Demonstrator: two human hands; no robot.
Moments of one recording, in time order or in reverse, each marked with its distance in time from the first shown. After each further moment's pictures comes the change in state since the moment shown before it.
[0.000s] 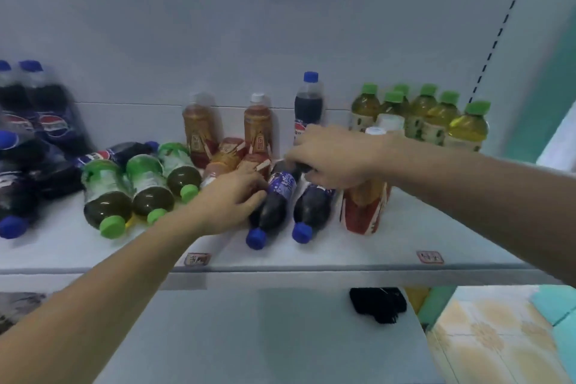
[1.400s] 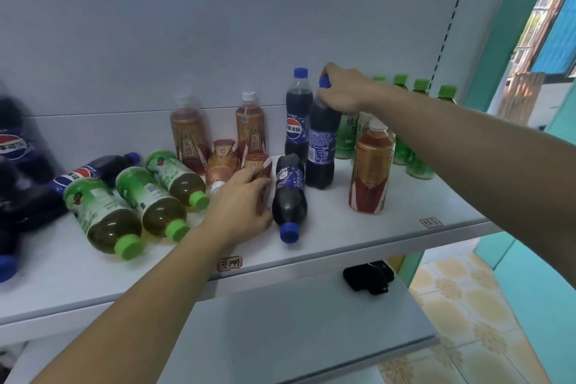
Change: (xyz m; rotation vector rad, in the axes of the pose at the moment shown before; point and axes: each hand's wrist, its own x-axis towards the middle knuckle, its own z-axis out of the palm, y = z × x) left_hand -0.003 -0.040 0.023 -0.024 0.080 0.101; right_hand 0.039 0.045 -0.034 0.535 0.228 0.852
